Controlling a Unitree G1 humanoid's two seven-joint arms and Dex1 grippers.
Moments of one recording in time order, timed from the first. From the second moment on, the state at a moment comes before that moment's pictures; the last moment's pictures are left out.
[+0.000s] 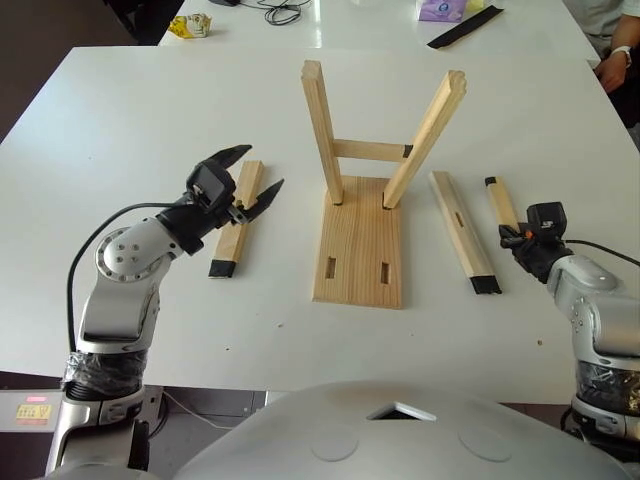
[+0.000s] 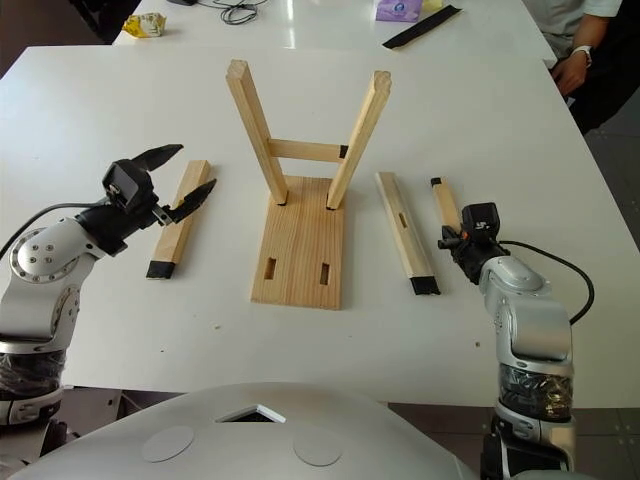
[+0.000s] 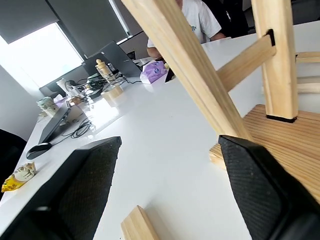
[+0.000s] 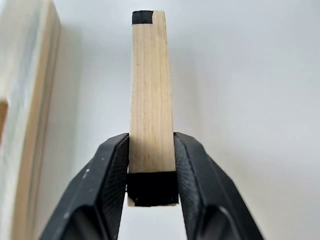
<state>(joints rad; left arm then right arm) -0.01 0.58 0.13 -0.33 -0.28 0.15 -0.63 0.03 -0.44 -0.32 -0.36 0.26 0.87 0.27</state>
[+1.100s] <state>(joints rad) -0.40 0.56 0.20 -0.49 -1.39 0.83 -0.64 -0.39 -0.66 -0.29 -0.36 1.56 1.08 0.53</state>
